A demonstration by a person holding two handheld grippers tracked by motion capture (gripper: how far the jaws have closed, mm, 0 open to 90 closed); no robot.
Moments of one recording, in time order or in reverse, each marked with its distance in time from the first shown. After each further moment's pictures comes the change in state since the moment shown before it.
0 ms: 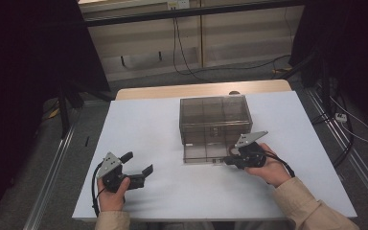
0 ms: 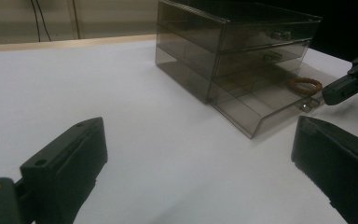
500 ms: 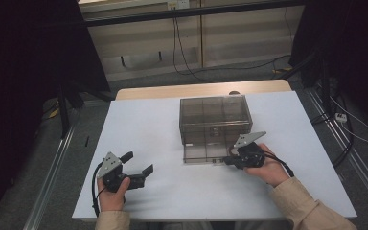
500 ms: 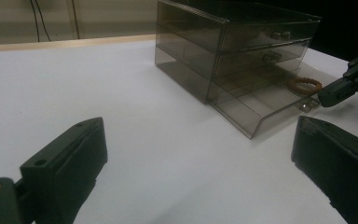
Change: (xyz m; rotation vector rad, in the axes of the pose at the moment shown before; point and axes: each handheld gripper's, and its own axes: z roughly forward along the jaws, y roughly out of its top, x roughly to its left) left arm 0.000 0.000 0.001 0.001 -0.002 0.003; right arm 0.000 -0.001 0.005 0.007 -0.011 0.000
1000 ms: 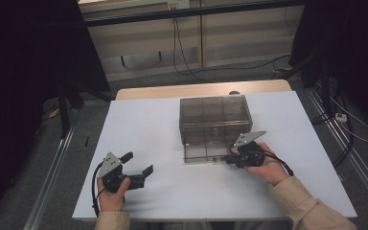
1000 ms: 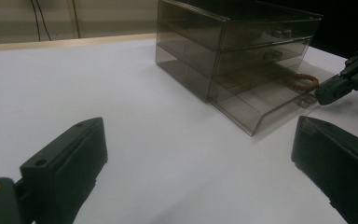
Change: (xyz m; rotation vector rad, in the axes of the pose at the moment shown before) left arm -0.001 -0.001 0.000 -0.002 0.002 -0.009; right arm -0.005 -0.001 0.002 0.014 -0.017 0.005
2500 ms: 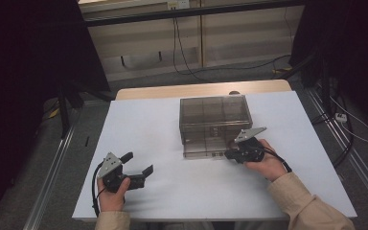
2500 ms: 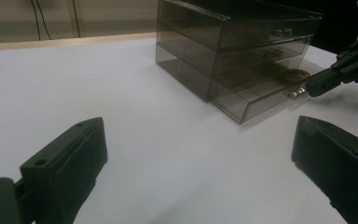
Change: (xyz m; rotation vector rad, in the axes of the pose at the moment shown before) left arm 0.000 0.000 0.000 0.009 0.002 0.014; right arm -0.011 0.004 0.003 -0.021 -0.037 0.028
